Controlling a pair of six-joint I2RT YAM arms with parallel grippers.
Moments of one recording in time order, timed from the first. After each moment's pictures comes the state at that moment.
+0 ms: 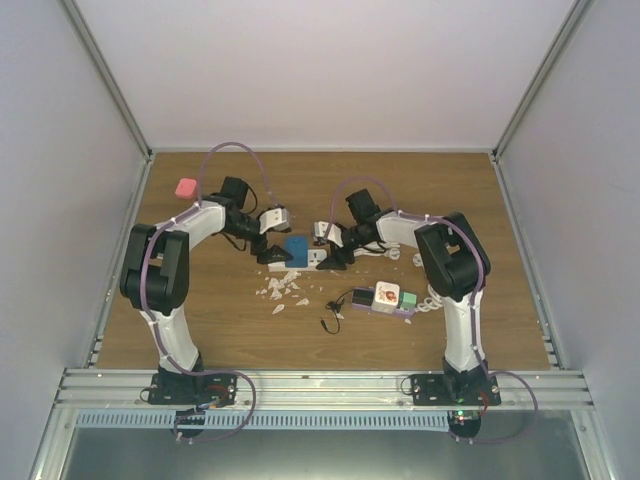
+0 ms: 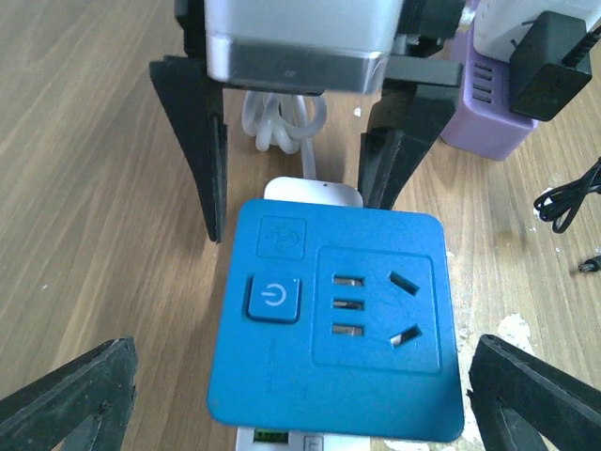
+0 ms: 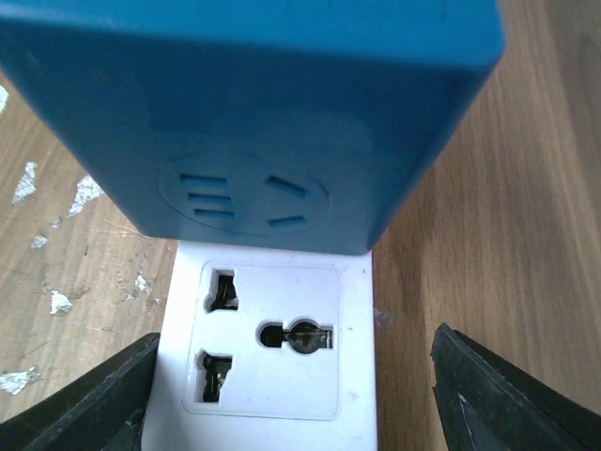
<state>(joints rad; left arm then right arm) -0.19 1.87 1.24 -0.65 0.90 1.07 0.48 2.10 1.31 -0.32 -0.80 -0.99</state>
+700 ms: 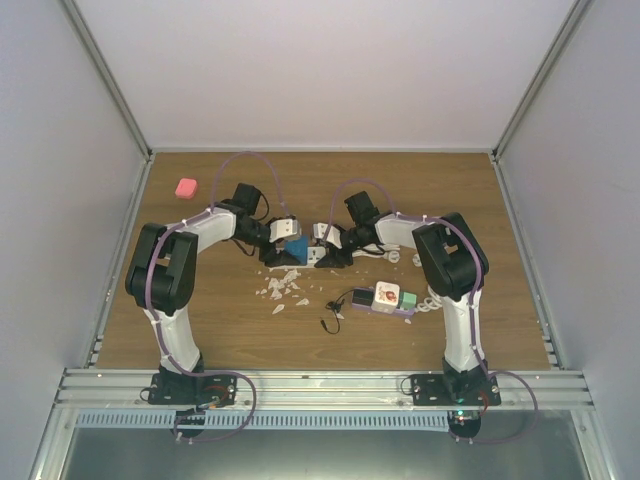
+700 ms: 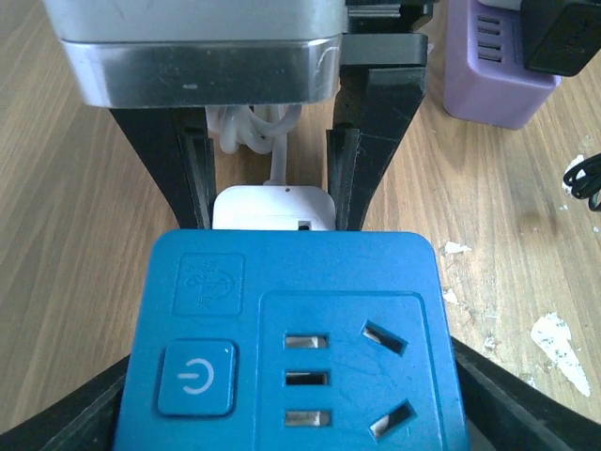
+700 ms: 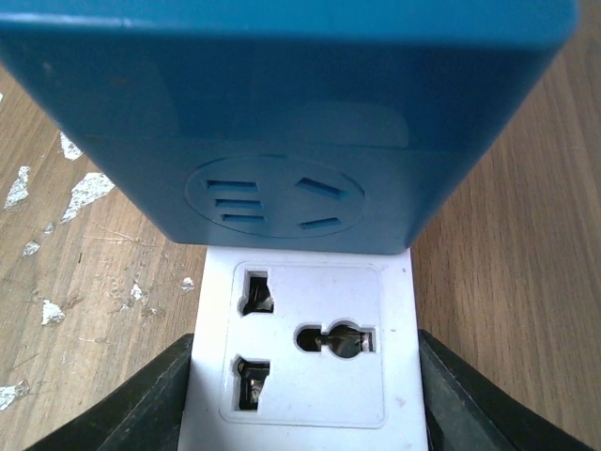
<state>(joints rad) -0.27 1.88 1.19 -0.54 0.85 1.11 0.49 2.12 1.30 -0.27 -0.80 -0.97</state>
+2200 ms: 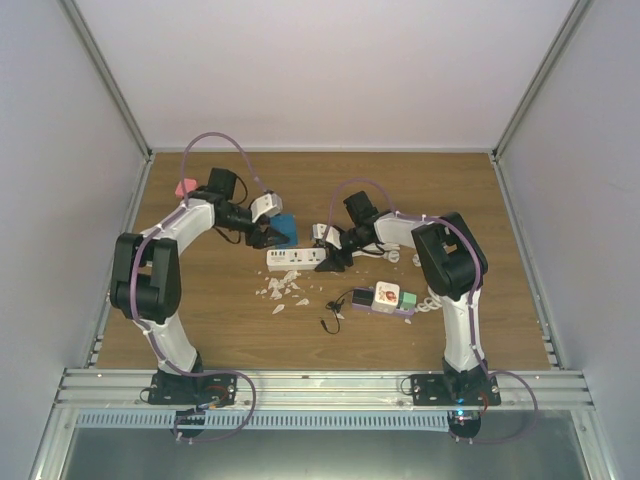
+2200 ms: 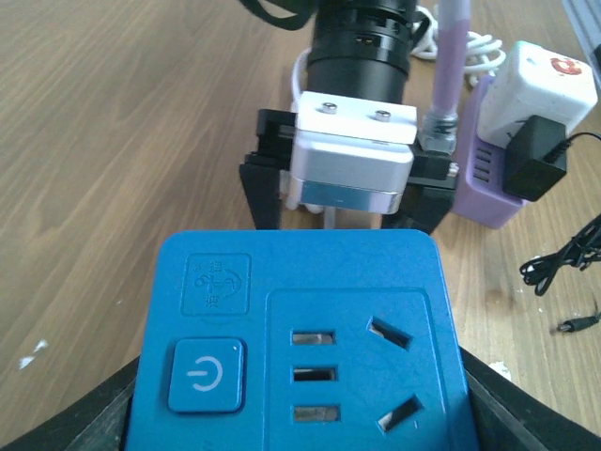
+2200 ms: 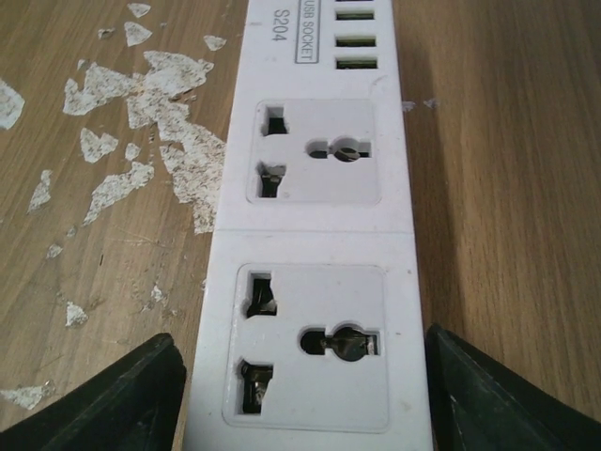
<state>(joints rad) -0.15 1.79 1.24 -0.61 0.98 0.95 0.49 2.13 1.32 -0.32 -0.81 -0.97</state>
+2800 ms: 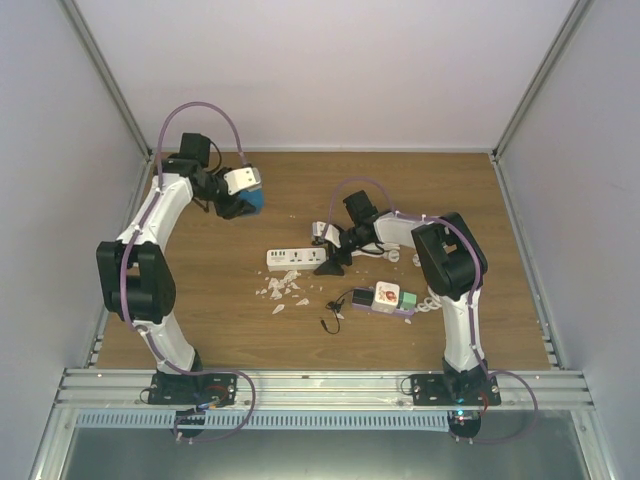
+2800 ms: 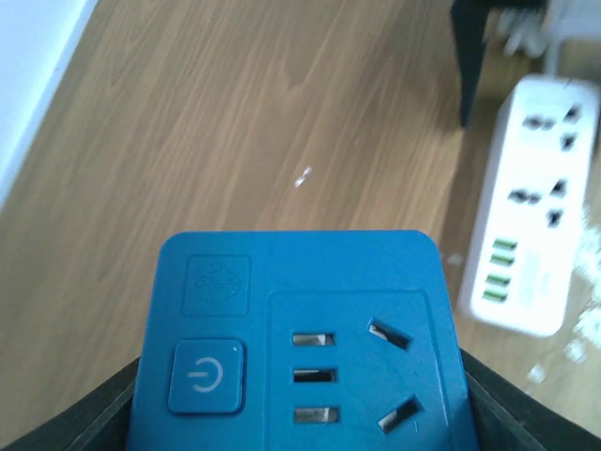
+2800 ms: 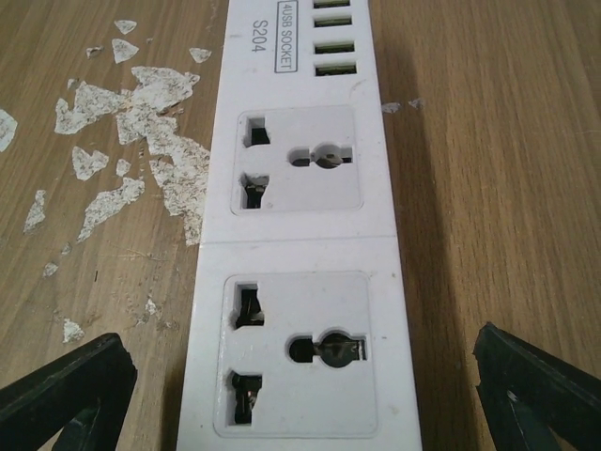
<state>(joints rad) -0.04 1.78 1.56 -0.87 0.57 1.07 0.49 2.13 1.32 -0.31 -0.81 -0.92</state>
